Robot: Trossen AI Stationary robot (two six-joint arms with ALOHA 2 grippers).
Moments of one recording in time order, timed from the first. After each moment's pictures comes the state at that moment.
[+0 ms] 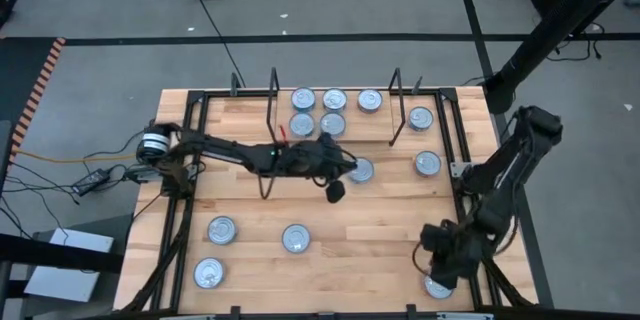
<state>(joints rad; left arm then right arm) -0.03 1.75 1.21 0.20 -0.16 -0.20 0.98 1.29 0.85 -0.70 0.03 1.47</state>
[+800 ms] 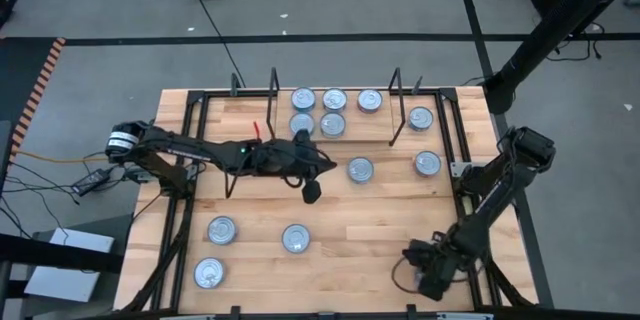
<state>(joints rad) -0.08 1.51 1.09 0.07 -0.22 -0.19 0.92 1.56 0.86 -0.58 -0.12 1.42</state>
